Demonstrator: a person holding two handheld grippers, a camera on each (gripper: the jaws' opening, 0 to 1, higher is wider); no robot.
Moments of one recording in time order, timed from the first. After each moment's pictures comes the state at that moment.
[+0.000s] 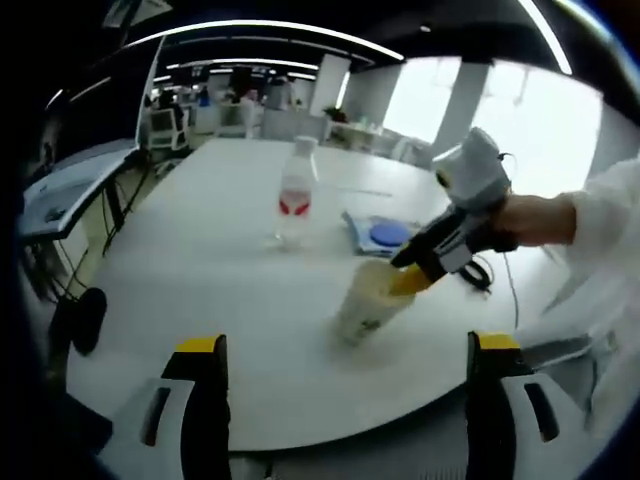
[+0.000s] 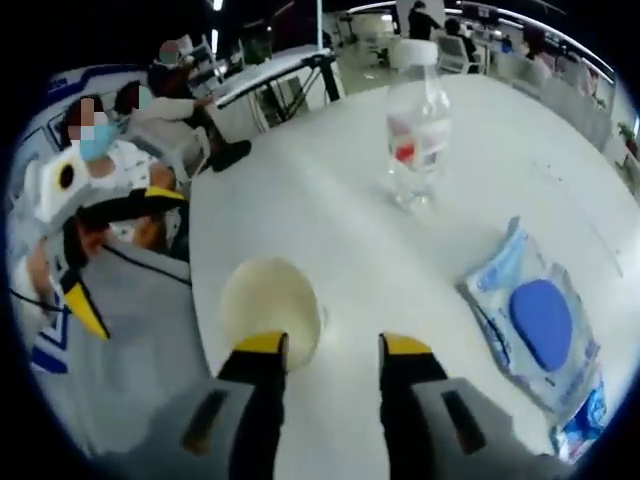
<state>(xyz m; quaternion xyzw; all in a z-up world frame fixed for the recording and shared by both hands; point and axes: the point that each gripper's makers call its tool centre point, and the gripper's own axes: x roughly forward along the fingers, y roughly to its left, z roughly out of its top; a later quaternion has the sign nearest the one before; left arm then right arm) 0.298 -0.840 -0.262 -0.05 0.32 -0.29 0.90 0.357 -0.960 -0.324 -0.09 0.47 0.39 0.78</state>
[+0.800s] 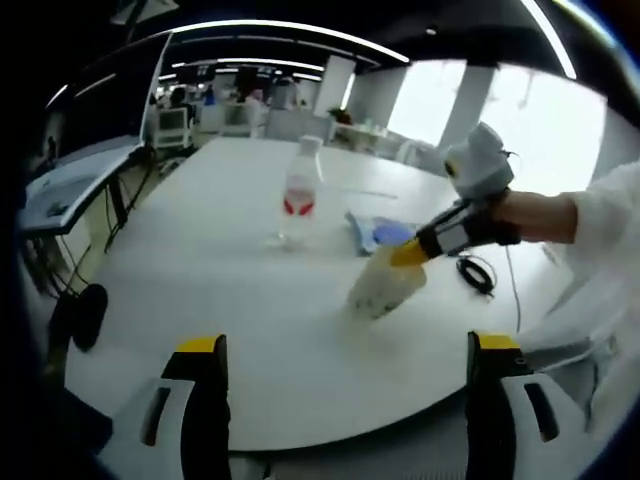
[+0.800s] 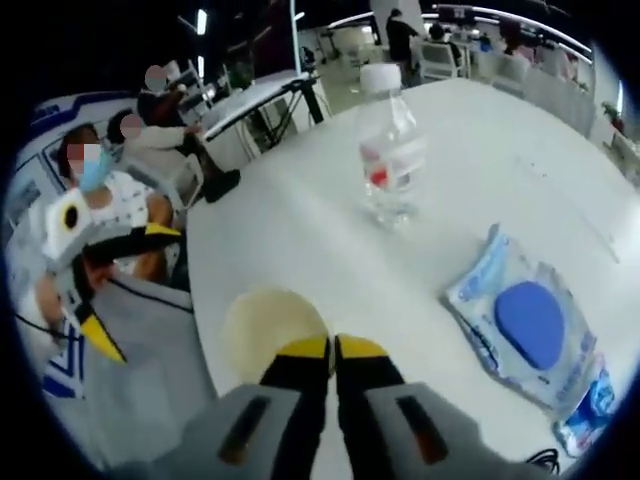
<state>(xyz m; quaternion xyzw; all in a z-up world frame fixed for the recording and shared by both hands) 0.300 -0.839 -0.264 -0.05 0.32 -0.28 0.90 0.381 -0.975 -0.301 -0.04 0.46 0.37 0.81</state>
